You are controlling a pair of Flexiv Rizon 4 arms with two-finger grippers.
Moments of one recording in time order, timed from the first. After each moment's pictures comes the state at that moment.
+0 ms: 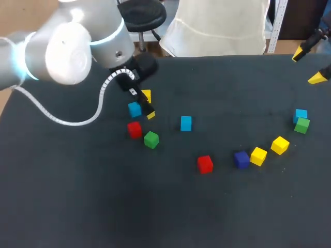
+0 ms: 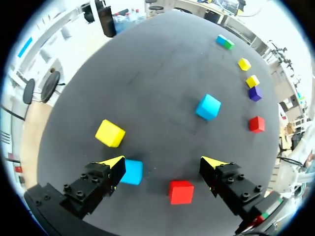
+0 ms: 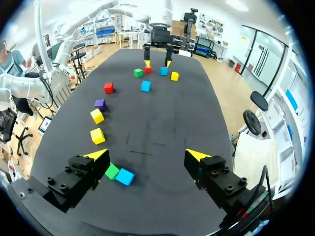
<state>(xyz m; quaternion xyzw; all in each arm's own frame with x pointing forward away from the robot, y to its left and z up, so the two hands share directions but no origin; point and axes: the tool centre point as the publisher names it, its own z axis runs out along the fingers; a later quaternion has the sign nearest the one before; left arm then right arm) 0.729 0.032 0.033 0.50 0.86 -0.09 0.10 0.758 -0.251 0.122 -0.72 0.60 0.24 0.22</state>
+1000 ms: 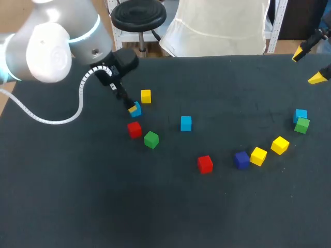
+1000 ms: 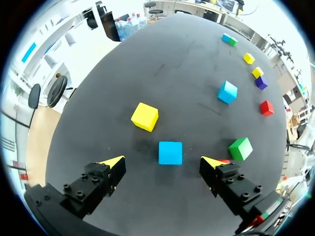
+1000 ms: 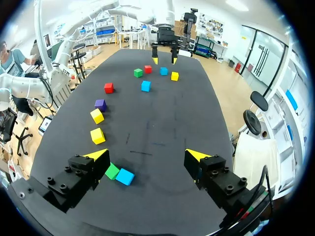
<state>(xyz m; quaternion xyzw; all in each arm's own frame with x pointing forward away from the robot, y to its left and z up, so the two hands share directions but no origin) 0.763 0.080 0.026 0.53 0.84 -0.09 0.12 0.758 -0.251 0.122 -0.72 0.60 0.24 0.22</state>
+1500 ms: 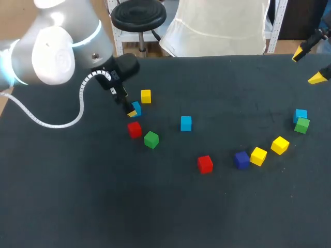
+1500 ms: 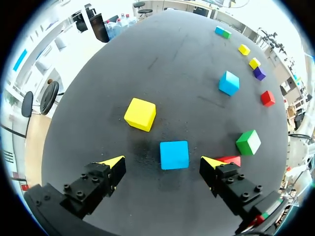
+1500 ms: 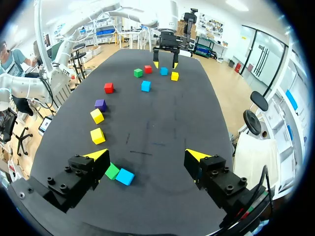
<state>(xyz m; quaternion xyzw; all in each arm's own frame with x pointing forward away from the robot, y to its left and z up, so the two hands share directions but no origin) 0.767 0.079 0.003 0.55 0.82 -0.10 0.11 0.758 -0.251 0.122 -0.72 0.60 0.24 0.22</state>
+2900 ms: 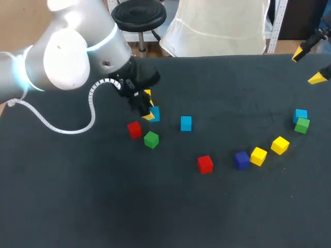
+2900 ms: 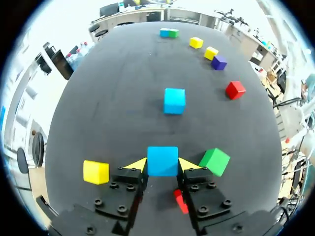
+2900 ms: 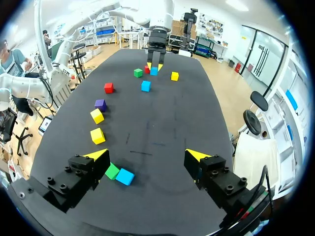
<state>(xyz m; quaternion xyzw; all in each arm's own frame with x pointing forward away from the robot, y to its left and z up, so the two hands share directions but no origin) 0.715 0.009 0.017 0.69 0.69 -0.15 0.13 0.758 -0.251 0.122 -0.72 0.60 0.24 0.22</state>
